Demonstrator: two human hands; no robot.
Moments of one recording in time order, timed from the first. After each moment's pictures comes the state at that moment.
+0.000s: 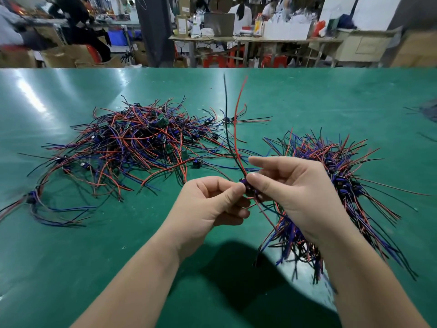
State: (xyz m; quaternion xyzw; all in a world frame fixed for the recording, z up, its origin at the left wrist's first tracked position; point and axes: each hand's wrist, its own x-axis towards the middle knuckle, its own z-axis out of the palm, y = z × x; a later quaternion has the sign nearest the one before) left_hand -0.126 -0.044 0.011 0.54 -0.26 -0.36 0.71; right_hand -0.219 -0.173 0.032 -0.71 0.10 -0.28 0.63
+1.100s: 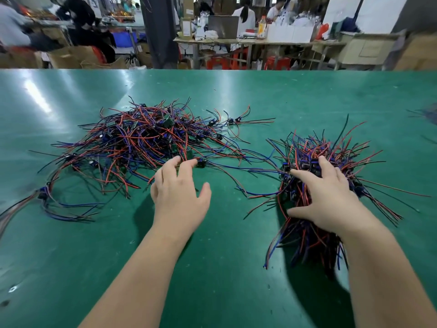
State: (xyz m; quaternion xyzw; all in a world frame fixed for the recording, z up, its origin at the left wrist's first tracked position) left_hand -0.083 -0.038 -0.025 0.91 -0.24 0.11 0.32; right_hand -0.238 -0.229 0.013 -0.92 0.38 0.00 0.12
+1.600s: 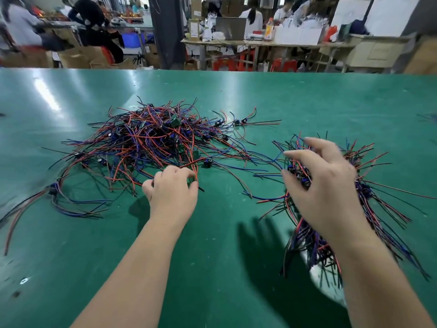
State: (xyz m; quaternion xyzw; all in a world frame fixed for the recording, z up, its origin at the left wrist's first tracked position) left_hand -0.051 -0.032 -0.037 0.94 -0.21 0.13 0.22; right_hand -0.227 -0.195 0.025 -0.89 0.21 -0.38 0.12
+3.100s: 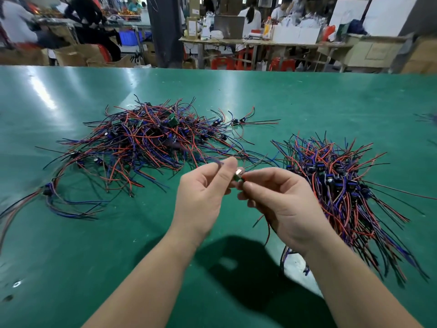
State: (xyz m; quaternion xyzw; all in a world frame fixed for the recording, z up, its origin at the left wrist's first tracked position) left_hand -0.116 -0.049 0.002 0.59 -0.28 -0.12 0.74; right_hand -0.207 -0.152 0.017 -0.58 0.09 -0.23 0.78
